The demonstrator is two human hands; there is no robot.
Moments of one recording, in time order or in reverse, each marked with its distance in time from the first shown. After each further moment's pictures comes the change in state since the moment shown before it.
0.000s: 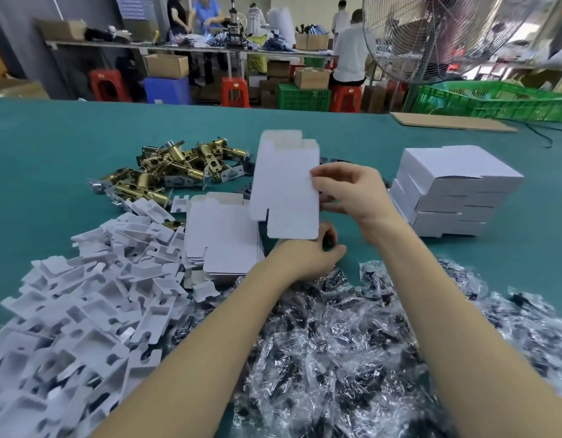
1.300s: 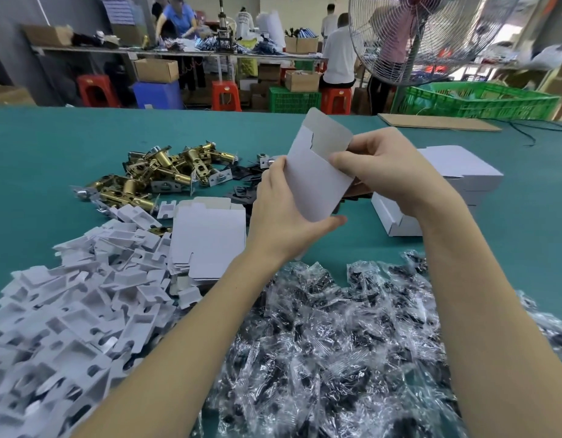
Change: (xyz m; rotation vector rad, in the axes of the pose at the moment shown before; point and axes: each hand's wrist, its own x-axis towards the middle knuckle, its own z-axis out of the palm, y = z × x) left_hand 0.002 0.010 -0.023 -0.252 0.599 0.150; right_hand -0.007 -0.053 -0.047 -0.379 -0.051 -0.066
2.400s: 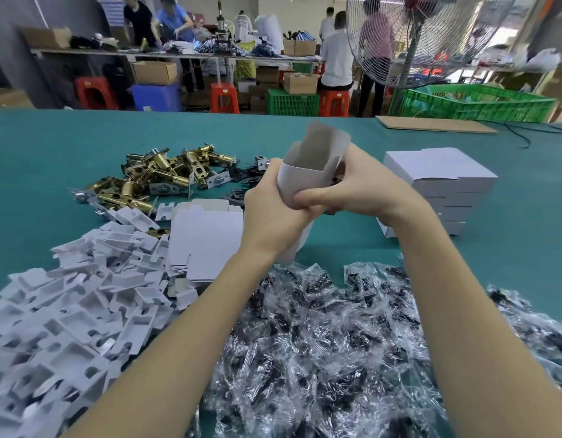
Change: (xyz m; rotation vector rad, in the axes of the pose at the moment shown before) left_hand 0.001 0.002 -0.010 -0.364 0.100 0.003; right_hand 0.000 0.003 0.017 -0.019 -0.186 -0.033
